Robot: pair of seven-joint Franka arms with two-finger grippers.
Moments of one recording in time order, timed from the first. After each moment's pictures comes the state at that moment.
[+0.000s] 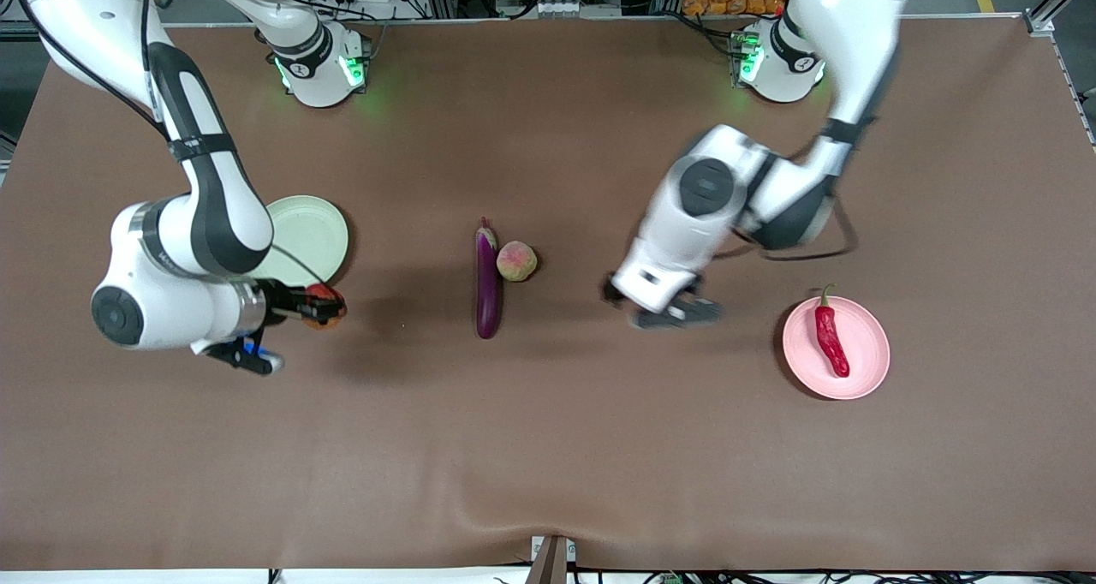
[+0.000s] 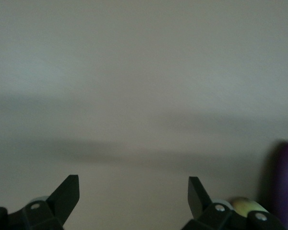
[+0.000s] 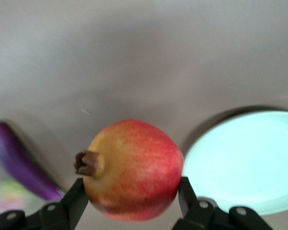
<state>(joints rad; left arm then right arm) -0.38 0.53 -0.32 -1.64 0.16 2.23 -0.85 -0.01 0.44 0.11 -1.78 0.22 1.86 0.25</state>
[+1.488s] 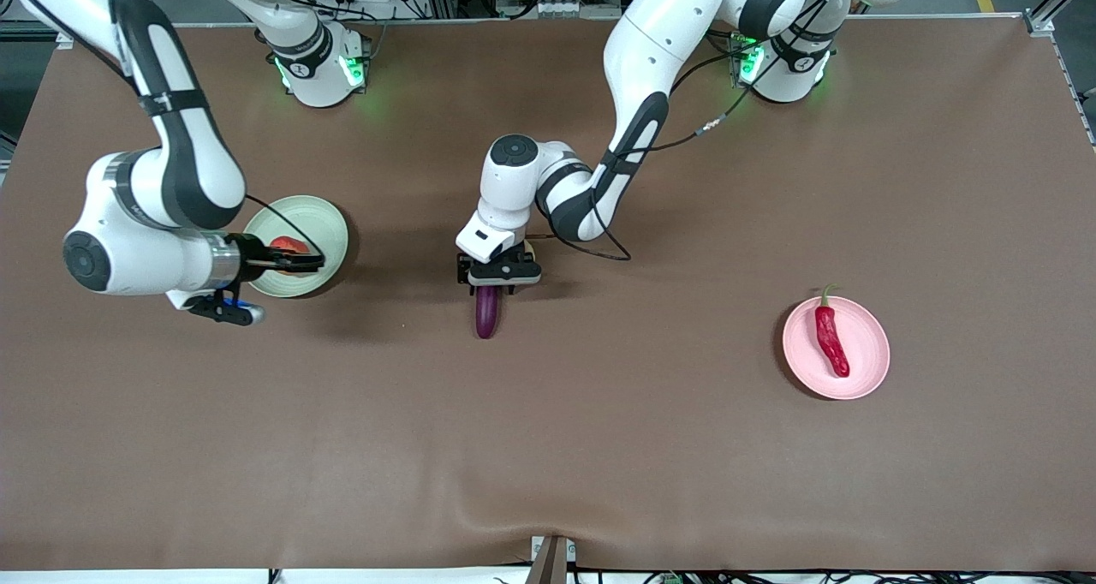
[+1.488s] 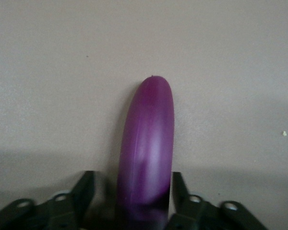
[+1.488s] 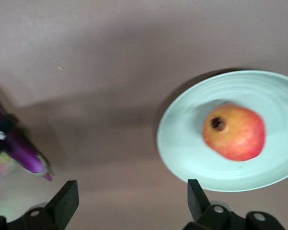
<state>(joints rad) -0.98 1.00 0.06 -1.33 0.18 2.69 -1.26 -0.05 0.30 0.14 -1.92 0.25 1.85 0.23</state>
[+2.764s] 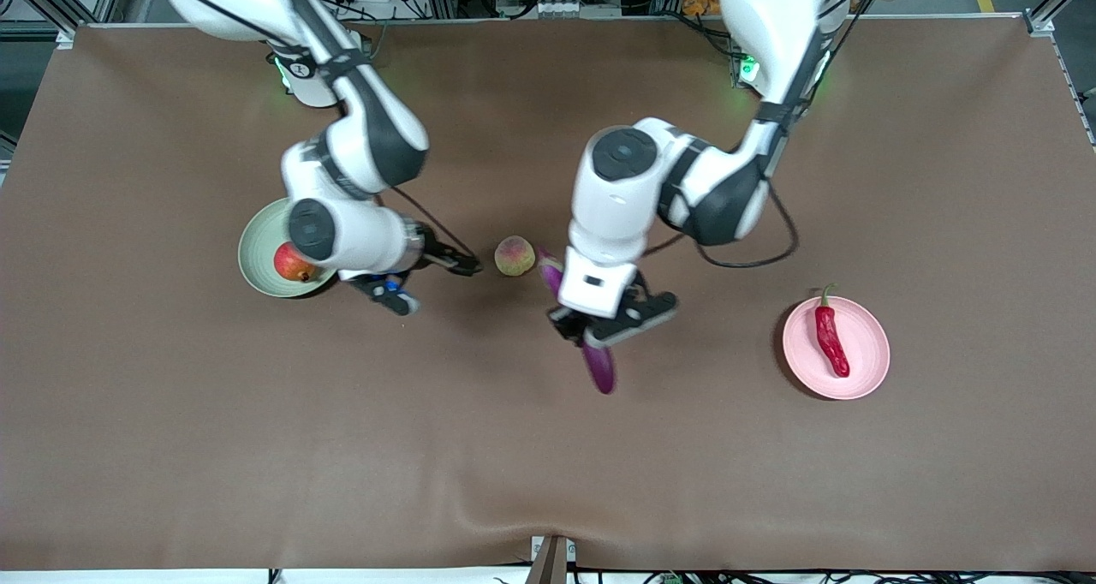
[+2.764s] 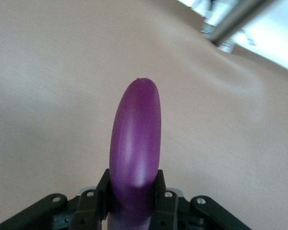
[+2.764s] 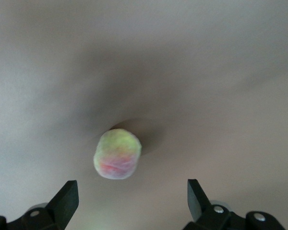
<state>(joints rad) -0.66 0.64 0.06 -1.32 0.10 2.19 -1.13 0.40 0.43 0.15 -1.79 0.36 2.08 0.89</state>
